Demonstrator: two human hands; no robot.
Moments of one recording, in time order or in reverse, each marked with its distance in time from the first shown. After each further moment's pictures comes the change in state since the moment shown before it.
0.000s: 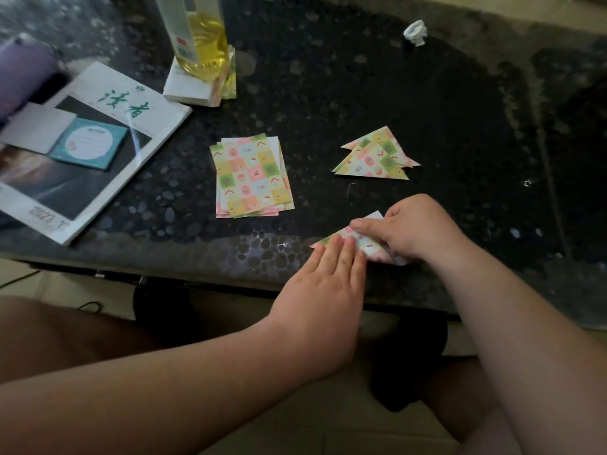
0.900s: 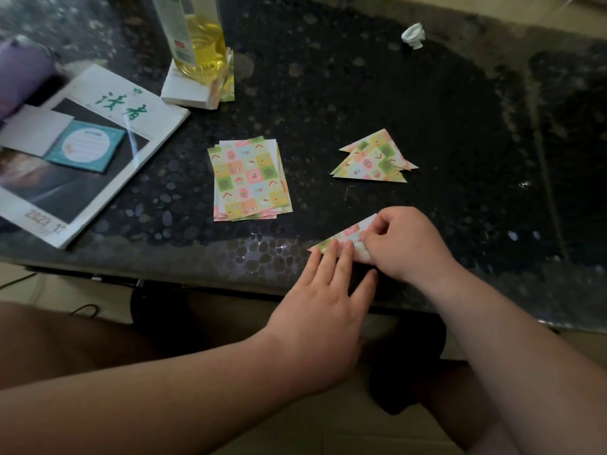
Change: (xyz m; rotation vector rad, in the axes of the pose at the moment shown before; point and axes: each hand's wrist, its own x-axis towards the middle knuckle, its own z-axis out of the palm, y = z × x) left_hand -0.008 0.004 0.001 -0.089 0.037 0.039; right_hand -0.016 0.005 0.021 0.149 0.184 -0.164
